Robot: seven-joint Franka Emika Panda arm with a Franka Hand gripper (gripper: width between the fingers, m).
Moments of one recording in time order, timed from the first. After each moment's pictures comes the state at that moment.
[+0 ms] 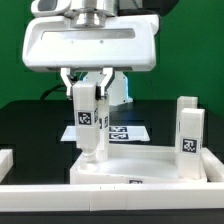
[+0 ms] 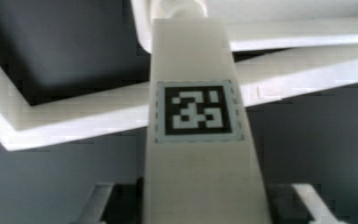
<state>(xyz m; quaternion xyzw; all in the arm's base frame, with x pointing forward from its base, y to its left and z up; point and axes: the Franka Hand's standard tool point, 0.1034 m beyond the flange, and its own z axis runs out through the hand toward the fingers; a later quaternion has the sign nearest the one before) 0.601 -0.072 0.139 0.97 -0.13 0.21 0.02</state>
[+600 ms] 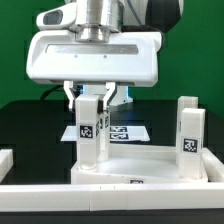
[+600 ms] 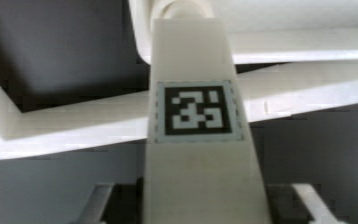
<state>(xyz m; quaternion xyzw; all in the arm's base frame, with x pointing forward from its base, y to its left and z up) 0.606 -0.063 0.120 0.97 -0.12 0.22 0.03</state>
